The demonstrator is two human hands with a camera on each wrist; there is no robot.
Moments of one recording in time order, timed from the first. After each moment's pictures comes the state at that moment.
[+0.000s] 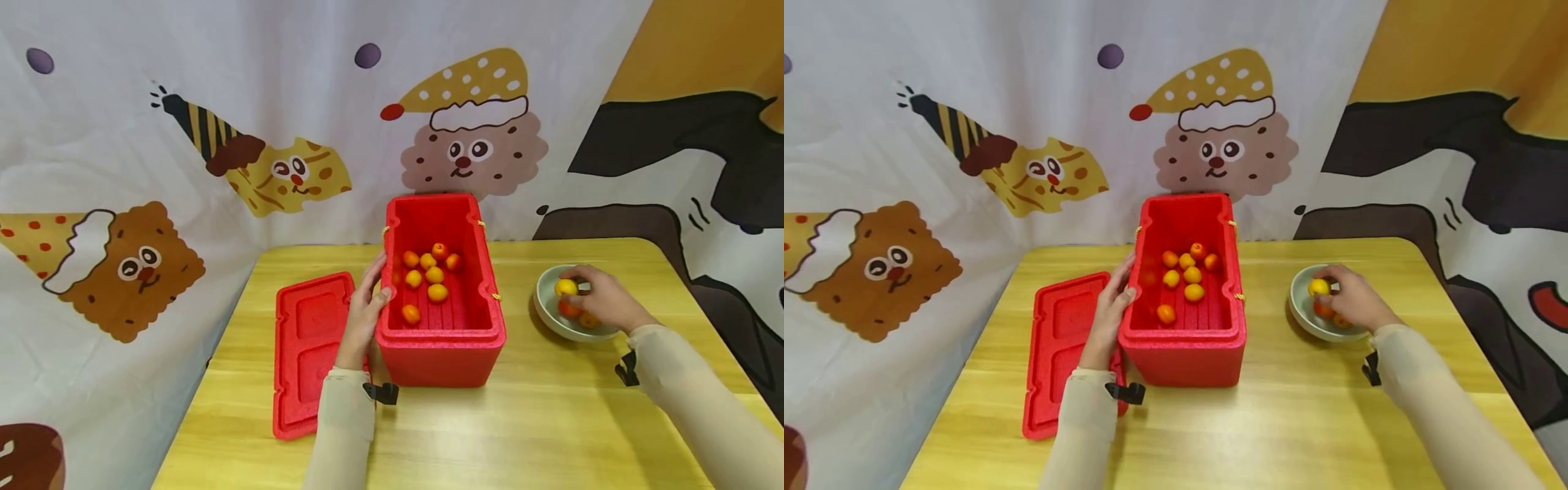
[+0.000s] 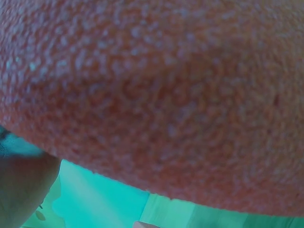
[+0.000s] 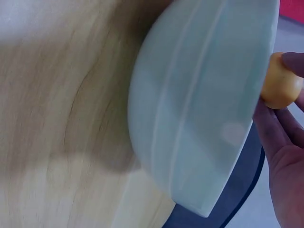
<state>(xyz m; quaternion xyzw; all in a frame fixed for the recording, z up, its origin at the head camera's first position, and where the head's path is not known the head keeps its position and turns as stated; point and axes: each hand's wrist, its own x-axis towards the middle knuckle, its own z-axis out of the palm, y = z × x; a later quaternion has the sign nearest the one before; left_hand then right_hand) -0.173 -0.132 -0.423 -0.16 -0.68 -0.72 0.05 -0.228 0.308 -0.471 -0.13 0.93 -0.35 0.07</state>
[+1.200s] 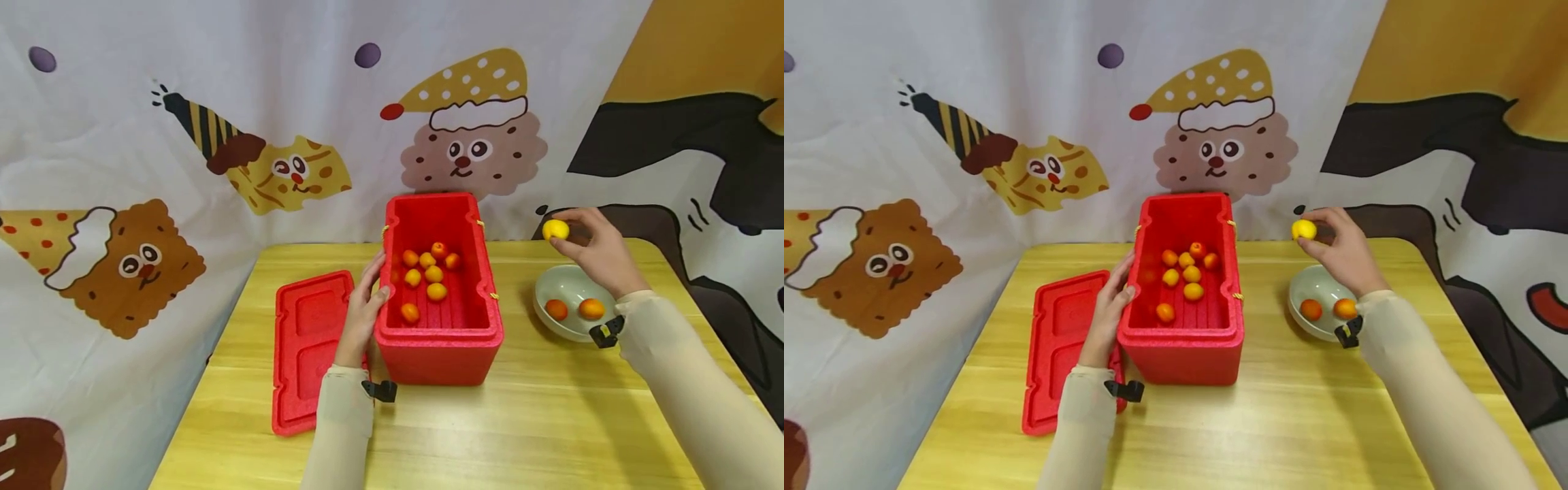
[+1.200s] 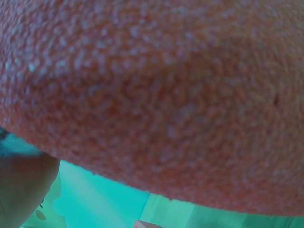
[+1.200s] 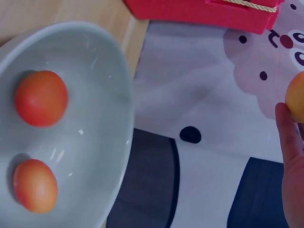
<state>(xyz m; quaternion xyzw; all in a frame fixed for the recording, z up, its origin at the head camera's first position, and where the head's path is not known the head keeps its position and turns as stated) -0.175 -0.133 -0.423 -0.17 -0.68 -0.71 0.06 -0.248 0.266 -0.391 -0.10 0.89 -0.44 -0.10</state>
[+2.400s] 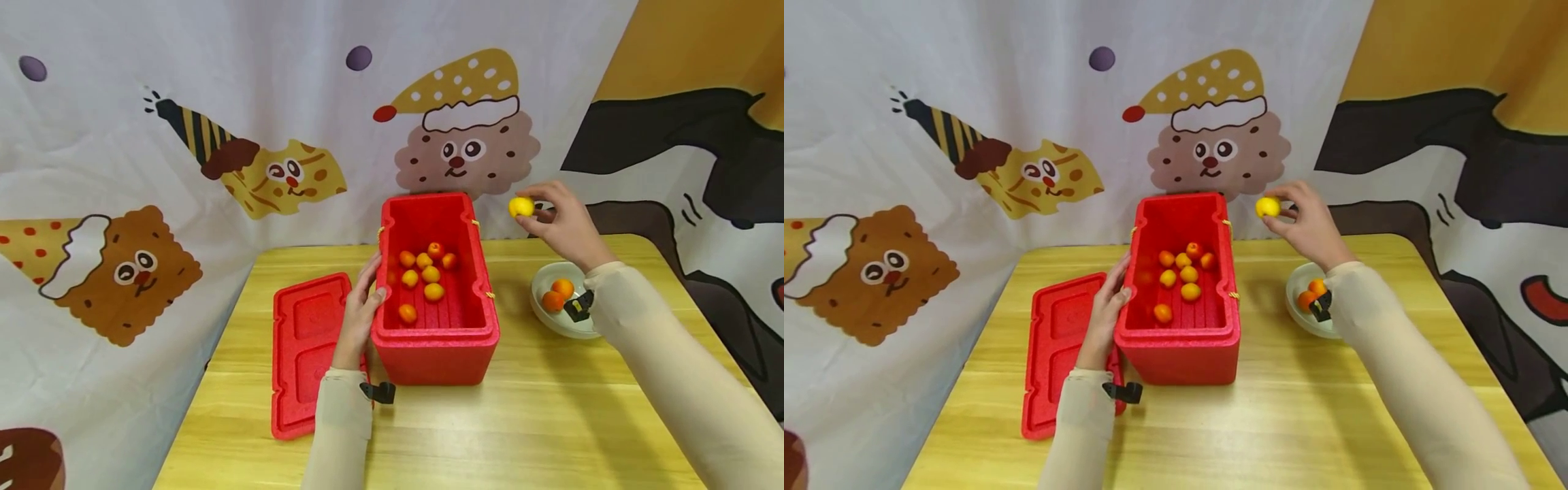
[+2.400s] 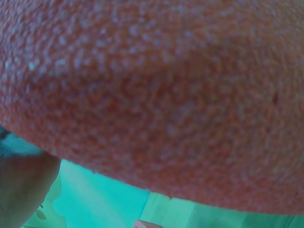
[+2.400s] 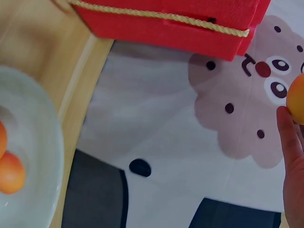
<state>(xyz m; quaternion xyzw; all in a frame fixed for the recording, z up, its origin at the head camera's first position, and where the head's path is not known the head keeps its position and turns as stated) -0.190 -0.133 -0.452 -0.17 -0.66 -0.73 0.08 -0.272 0.225 -0.359 -0.18 0.86 -0.45 -0.14</state>
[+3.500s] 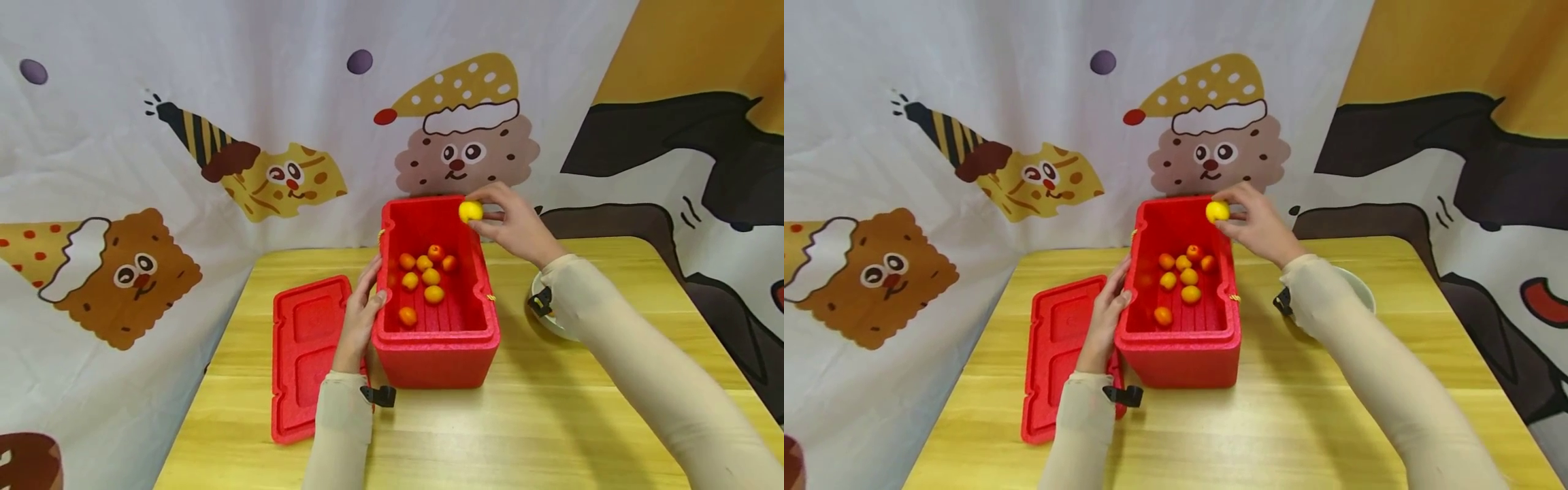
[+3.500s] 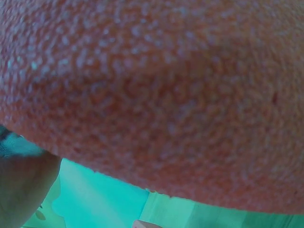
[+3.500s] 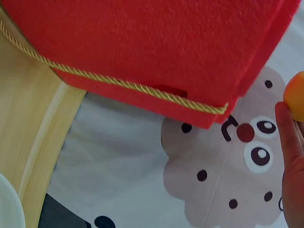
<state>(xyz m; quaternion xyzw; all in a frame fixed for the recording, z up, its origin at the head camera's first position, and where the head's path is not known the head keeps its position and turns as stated) -0.187 -0.135 -0.447 -0.17 -0.66 -0.73 0.07 -0.282 0.160 -0.351 -0.26 0.84 -0.46 -0.08</state>
